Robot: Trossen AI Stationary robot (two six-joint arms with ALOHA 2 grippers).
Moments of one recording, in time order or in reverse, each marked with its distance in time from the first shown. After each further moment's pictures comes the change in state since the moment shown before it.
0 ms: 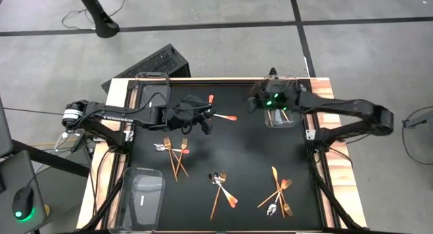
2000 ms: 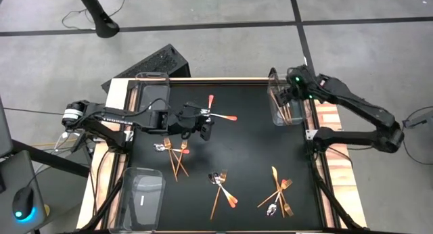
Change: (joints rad) left arm -0.086 0.001 -0.002 -0.109 0.015 -0.249; right arm -0.246 -0.188 0.110 -0.639 0.033 -0.301
